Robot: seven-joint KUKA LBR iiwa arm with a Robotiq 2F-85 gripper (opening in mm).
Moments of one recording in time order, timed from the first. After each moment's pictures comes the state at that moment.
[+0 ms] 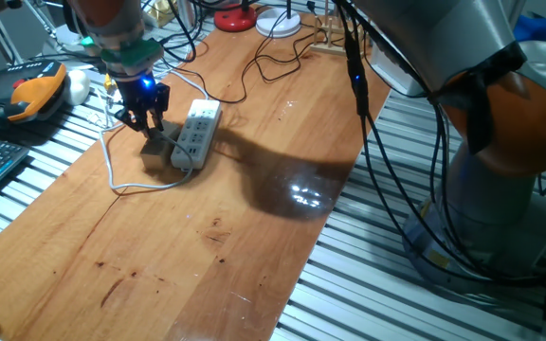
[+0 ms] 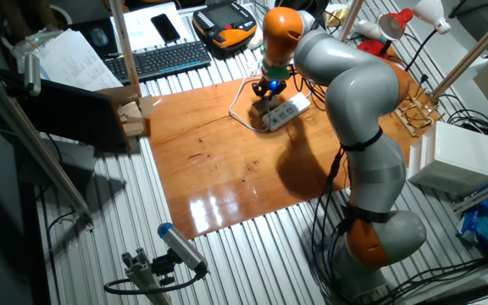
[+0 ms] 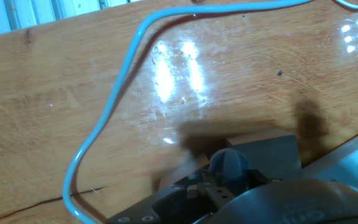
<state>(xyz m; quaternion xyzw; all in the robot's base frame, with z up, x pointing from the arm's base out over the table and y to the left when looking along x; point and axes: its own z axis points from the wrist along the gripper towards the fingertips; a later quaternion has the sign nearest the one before) 0.681 0.049 0.084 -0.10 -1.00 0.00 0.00</state>
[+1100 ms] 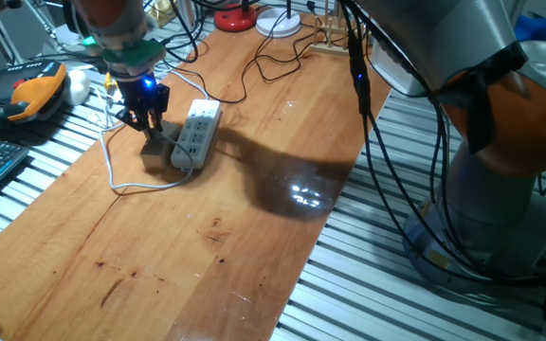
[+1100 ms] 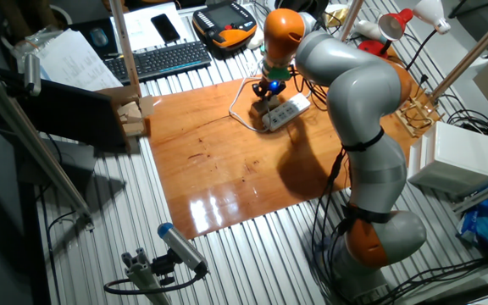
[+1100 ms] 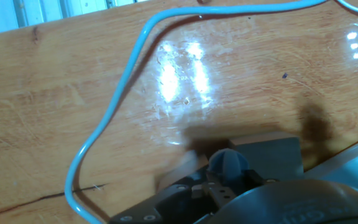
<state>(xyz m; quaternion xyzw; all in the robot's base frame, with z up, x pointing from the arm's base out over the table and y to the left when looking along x) 0.680 0.049 0.084 -0.08 -1.00 -0.01 0.00</state>
